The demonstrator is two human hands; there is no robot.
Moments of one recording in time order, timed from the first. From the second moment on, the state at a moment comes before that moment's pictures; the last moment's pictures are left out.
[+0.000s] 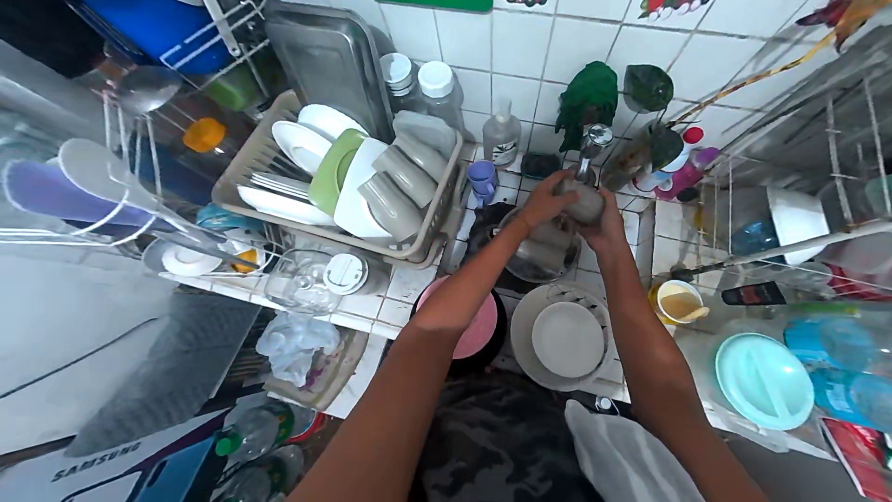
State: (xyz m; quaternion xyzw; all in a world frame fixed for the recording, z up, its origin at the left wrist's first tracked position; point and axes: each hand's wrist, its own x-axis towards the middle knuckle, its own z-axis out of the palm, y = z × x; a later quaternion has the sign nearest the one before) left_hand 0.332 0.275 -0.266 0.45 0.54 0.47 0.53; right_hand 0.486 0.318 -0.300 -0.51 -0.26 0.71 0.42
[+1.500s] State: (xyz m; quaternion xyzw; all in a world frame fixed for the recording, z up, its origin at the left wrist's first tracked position) left_hand 0.114 0.210 -0.160 0.40 0.86 0.29 0.08; right_hand 0.459 0.303 -0.290 -0.51 -0.41 0.72 0.23
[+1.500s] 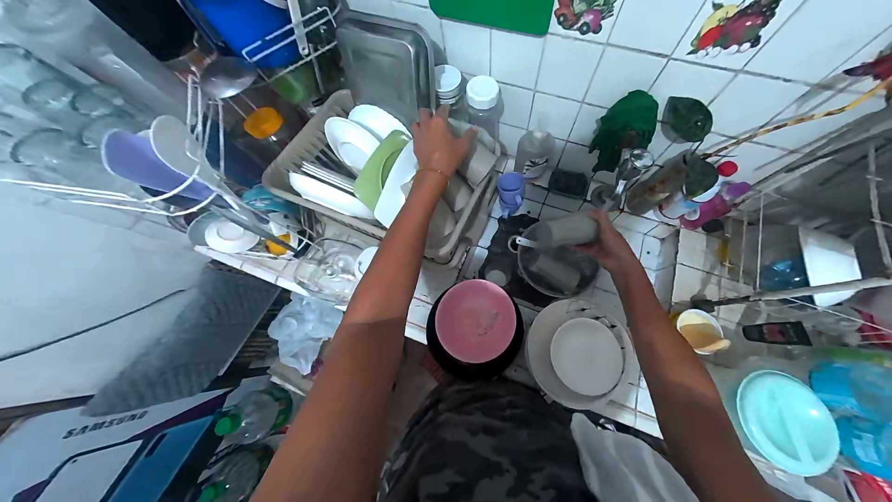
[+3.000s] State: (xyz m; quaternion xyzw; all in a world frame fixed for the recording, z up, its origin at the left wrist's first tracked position) left_hand 0.234 0.192 -0.156 0.57 0.70 0.40 0.15; right_hand 0.454 0.271 -0.360 -0.37 -0.88 0.24 -0.14
